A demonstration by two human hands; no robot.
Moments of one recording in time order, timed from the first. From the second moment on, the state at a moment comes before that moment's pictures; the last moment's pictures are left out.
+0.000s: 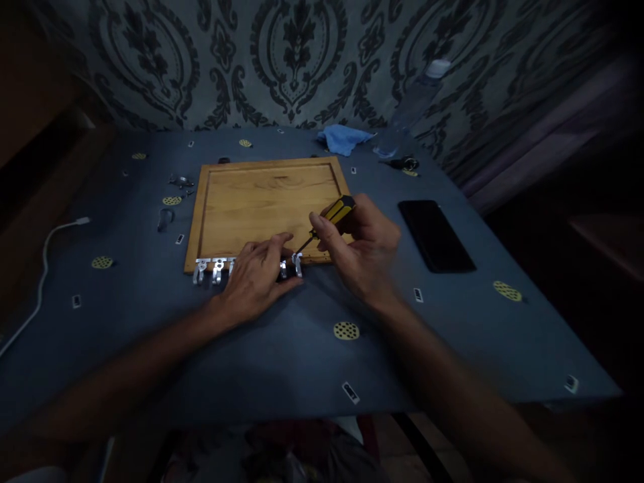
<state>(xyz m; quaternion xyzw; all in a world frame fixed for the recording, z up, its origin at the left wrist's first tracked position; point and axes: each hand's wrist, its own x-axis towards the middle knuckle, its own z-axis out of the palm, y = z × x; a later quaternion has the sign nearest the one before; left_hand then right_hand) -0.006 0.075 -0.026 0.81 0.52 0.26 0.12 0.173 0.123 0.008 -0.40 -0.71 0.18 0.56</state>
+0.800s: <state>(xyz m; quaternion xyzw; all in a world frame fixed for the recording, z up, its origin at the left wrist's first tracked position) -0.006 0.075 -0.026 0.81 0.52 0.25 0.11 0.179 0.132 0.015 -0.37 -0.74 0.27 0.50</state>
